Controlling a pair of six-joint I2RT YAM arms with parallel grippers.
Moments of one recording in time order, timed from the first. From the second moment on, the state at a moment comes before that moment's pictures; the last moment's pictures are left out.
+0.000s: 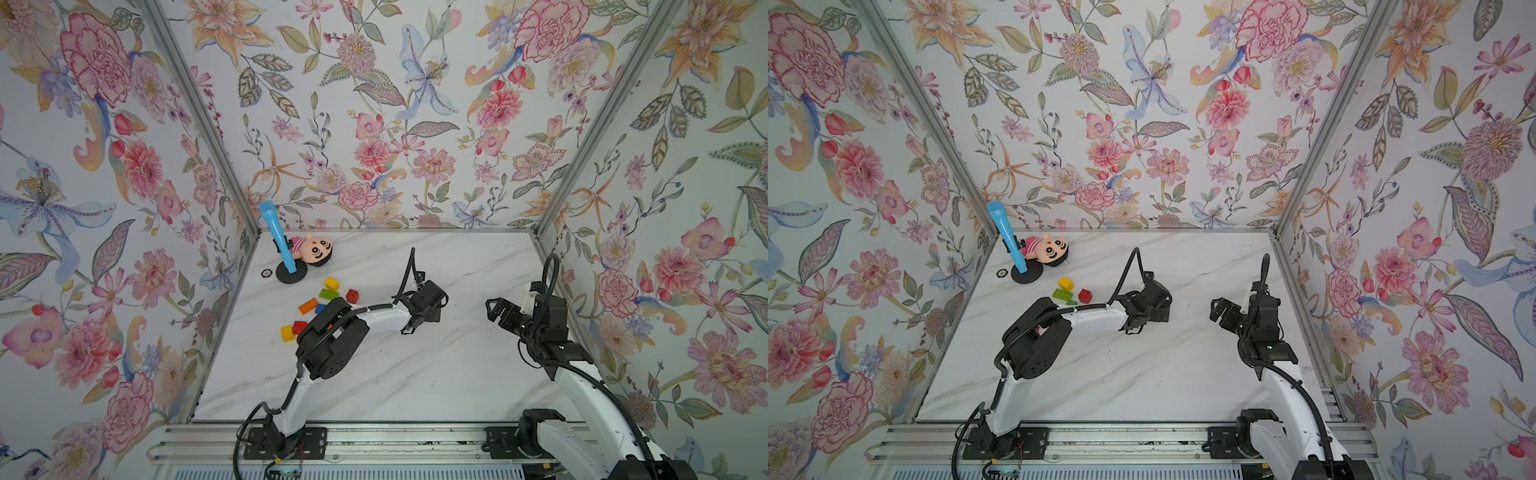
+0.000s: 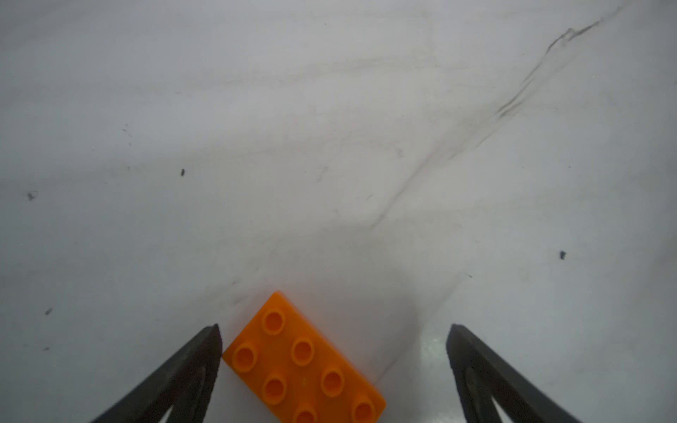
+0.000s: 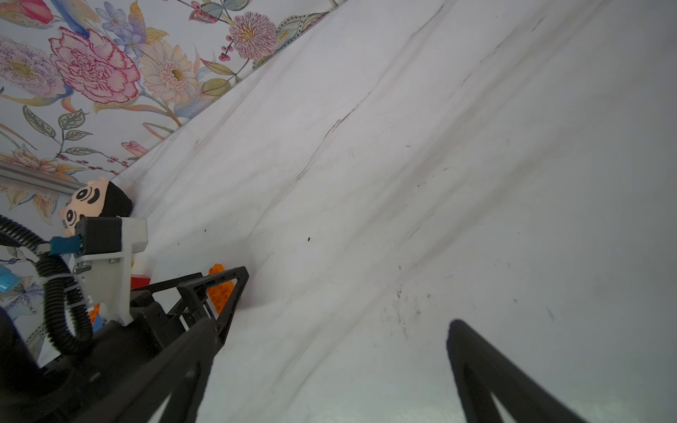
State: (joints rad) left arm -0.91 2.17 1.50 -0.26 -0.37 -0.62; right arm 0.04 0.91 0.54 -0.24 -0.18 0.50
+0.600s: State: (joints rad) left arm -0.98 2.17 1.47 -0.28 -0.35 -0.62; right arm 0.03 0.94 0.55 -0.26 -0.19 0.50
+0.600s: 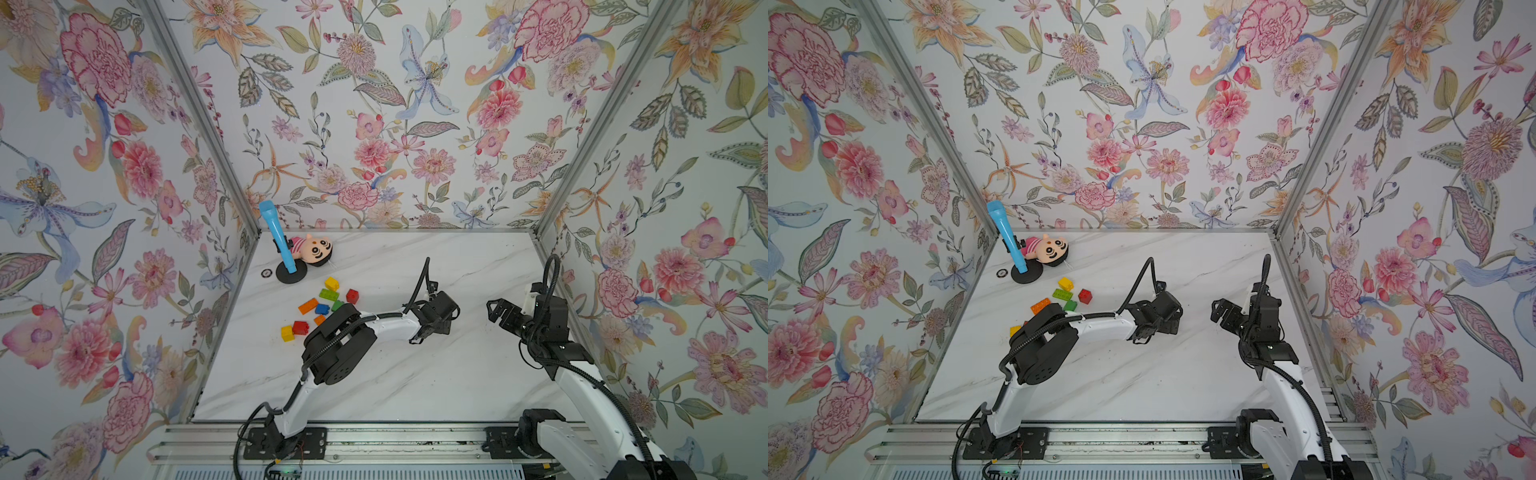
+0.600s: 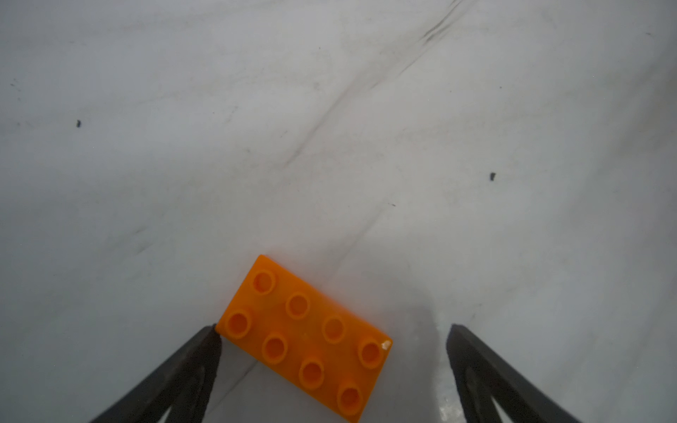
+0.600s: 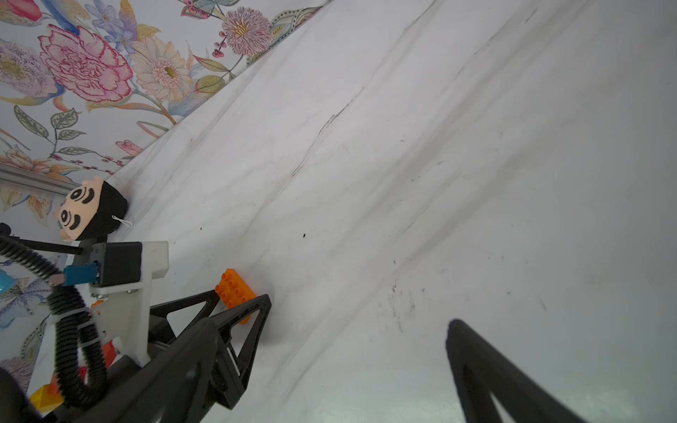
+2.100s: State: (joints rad) left arm -0.57 1.02 0.52 -0.13 -0.48 -0.60; right arm 0.59 1.82 1.11 -0.56 0.27 0.26
